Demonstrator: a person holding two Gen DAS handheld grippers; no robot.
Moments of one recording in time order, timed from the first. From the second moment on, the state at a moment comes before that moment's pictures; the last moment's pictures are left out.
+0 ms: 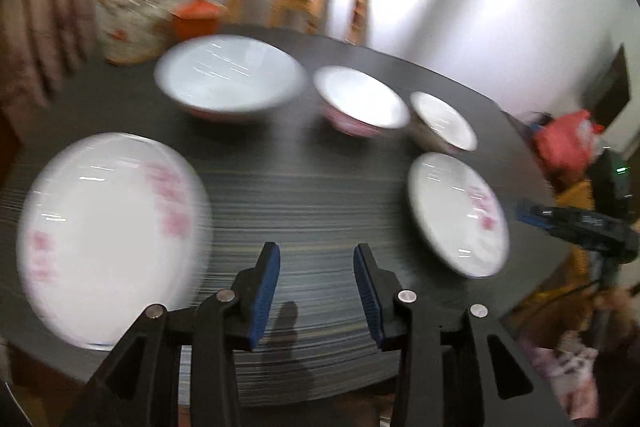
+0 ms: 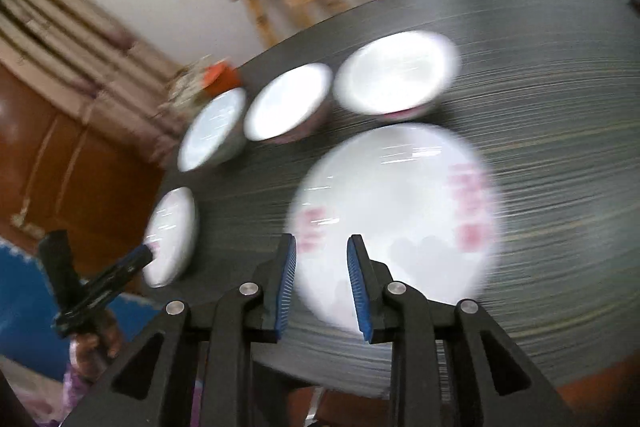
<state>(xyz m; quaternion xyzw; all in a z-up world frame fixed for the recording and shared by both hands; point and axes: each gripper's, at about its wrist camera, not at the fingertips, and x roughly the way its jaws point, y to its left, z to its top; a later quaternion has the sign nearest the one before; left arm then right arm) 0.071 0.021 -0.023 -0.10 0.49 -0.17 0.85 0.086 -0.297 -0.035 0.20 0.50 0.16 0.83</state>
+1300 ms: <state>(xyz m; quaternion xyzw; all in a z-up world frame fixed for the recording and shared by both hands) 0.140 -0.085 -0.095 -0.15 0.59 -0.20 0.77 0.140 -0.370 -0.122 0.28 0.56 0.18 0.76</state>
